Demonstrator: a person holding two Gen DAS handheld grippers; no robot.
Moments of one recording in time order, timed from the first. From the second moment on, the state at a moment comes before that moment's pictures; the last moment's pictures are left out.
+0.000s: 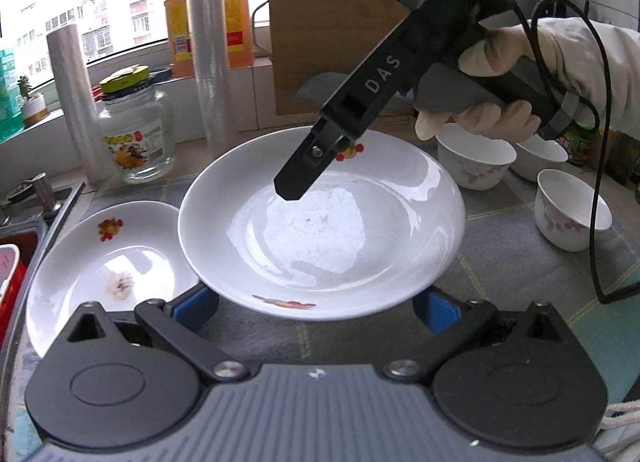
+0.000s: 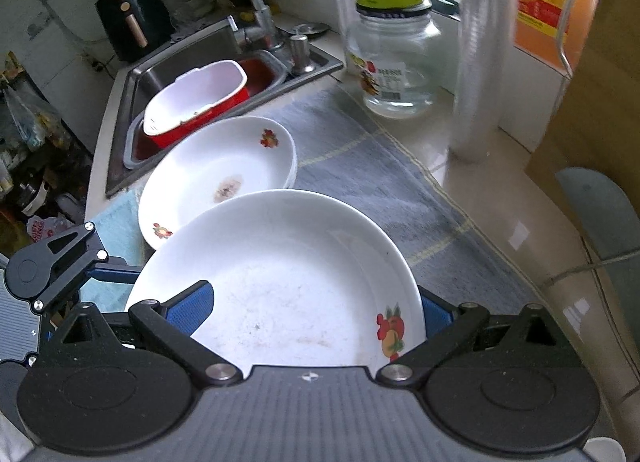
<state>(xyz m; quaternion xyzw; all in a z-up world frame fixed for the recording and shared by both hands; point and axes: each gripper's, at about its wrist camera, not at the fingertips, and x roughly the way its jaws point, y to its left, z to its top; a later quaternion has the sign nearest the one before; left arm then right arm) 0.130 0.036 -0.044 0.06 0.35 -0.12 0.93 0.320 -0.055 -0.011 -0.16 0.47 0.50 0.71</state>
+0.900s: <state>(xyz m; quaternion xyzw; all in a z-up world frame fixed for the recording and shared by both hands) 0.122 0.112 -0.031 0.05 0.35 -0.06 0.93 0.316 0.047 -0.001 -0.17 0.44 0.56 0.68</state>
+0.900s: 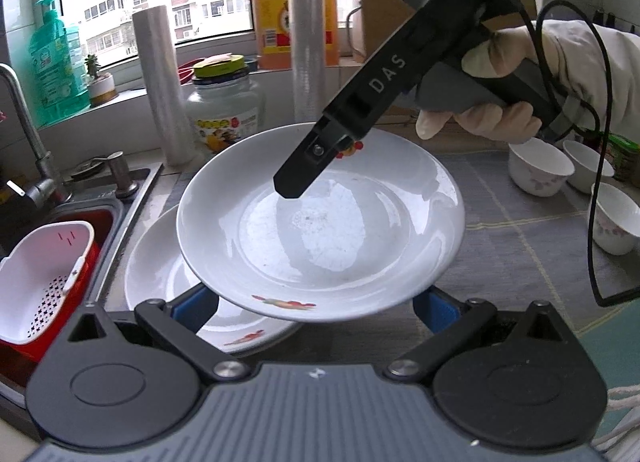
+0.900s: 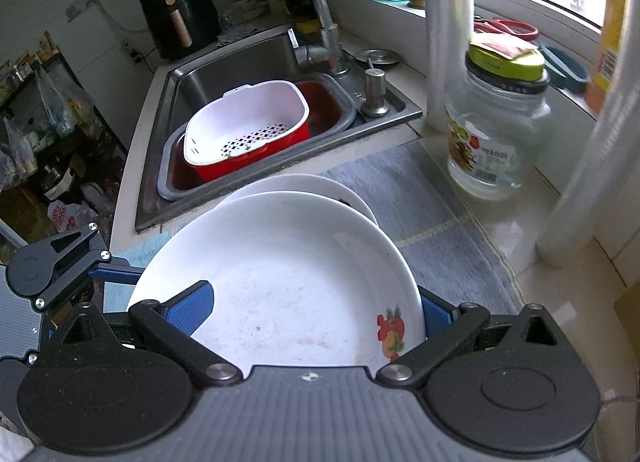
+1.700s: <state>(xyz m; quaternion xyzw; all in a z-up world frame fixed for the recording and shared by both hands) 0.147 0.150 -0.049 0.01 0.39 -0.05 0.92 0.335 0.095 -0.033 -0.18 0.45 0.55 0.68</state>
